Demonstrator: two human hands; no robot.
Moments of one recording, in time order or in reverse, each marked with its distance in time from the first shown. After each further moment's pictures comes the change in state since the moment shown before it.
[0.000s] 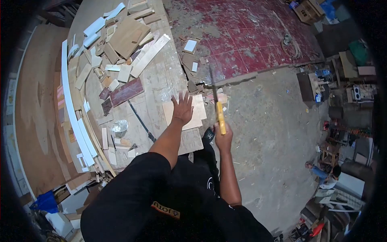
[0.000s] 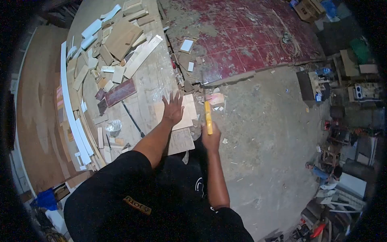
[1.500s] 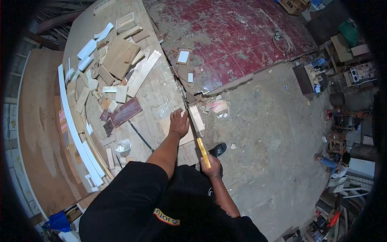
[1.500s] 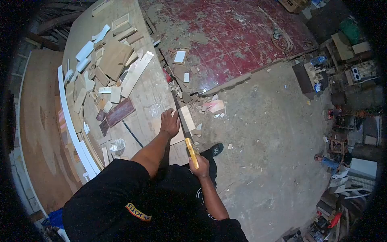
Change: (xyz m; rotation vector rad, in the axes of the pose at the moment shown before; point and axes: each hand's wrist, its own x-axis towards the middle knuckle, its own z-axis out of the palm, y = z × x) left_hand 0.007 -0.022 0.010 -0.150 0.203 0.106; right_hand -0.096 0.024 0.025 -0.160 -0.052 -0.242
